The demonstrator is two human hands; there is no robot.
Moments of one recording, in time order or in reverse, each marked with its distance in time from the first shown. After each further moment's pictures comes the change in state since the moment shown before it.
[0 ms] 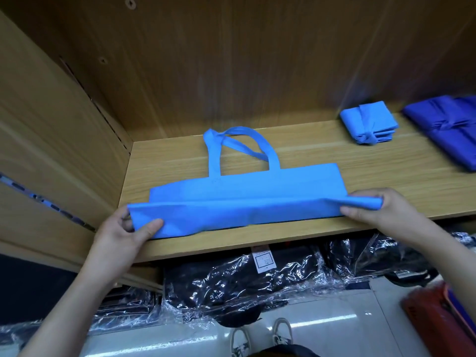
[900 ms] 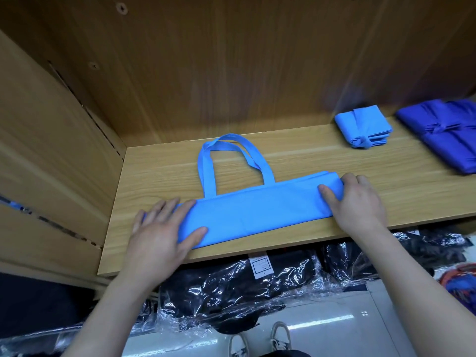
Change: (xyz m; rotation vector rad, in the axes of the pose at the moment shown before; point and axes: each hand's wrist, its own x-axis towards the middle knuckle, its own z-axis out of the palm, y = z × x) left_hand 0.006 0.008 0.045 0.991 -0.090 0.387; right_hand 0.033 -0.013 0.046 -0.797 0.459 0.266
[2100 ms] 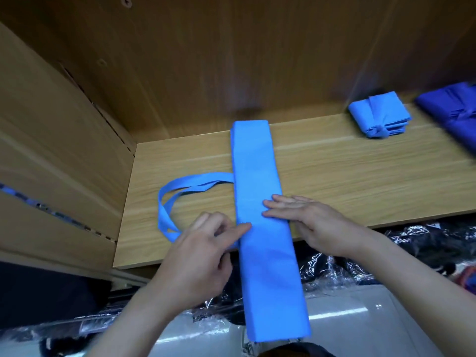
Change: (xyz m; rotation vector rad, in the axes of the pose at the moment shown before) left_hand -0.026 0.048 -0.015 -0.209 -0.052 0.392; right_hand -0.028 -0.030 0.030 0.246 -0.536 -0.911
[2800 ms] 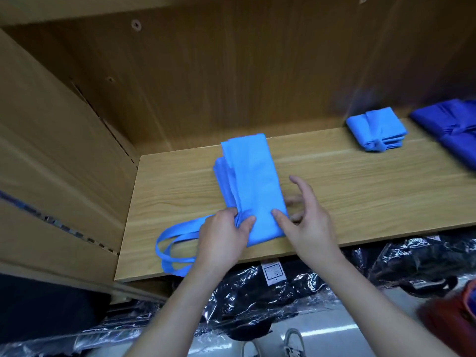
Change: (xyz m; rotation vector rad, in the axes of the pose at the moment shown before) left_hand 0.069 0.016 0.020 -0.209 0.106 -0.600; right_hand 0.020 -0.041 0.019 0.327 0.724 0.425
